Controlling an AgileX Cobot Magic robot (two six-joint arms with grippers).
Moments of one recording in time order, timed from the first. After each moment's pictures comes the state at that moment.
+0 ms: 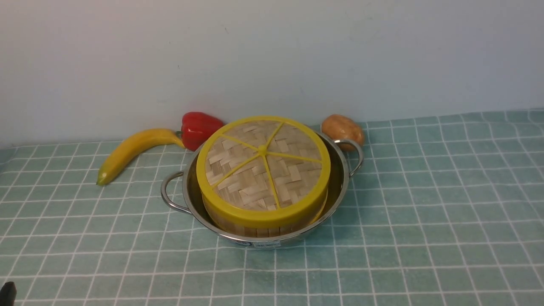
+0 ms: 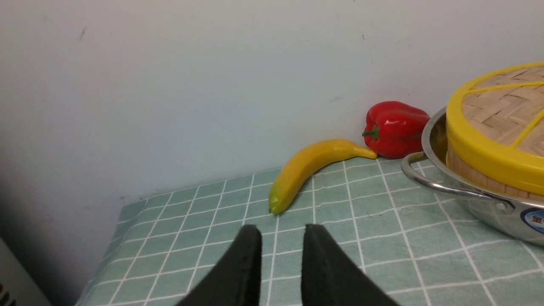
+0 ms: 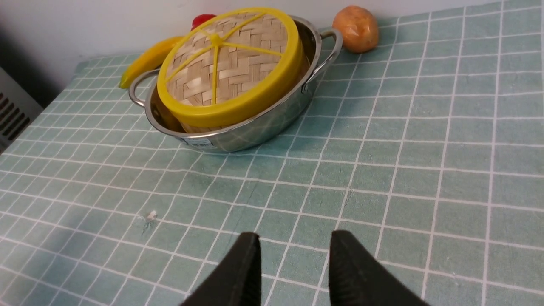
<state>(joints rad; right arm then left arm) 0.40 0.05 -0.57 0.09 1.04 0.39 0.08 0.00 0.01 0.02 0.16 0.22</state>
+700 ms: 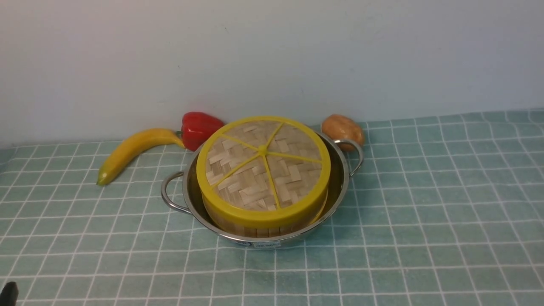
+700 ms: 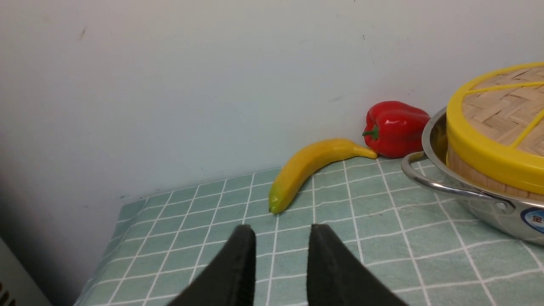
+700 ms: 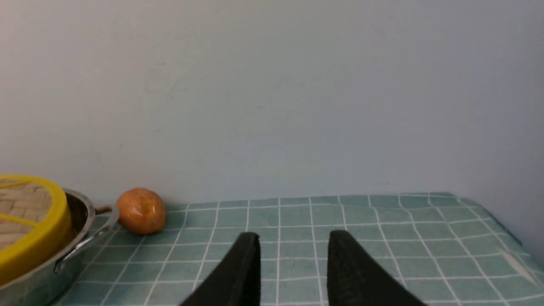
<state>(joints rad) -0.01 0.00 0.00 -0.12 0.16 0.26 0.08 0.00 0.01 0.02 0.16 0.22</state>
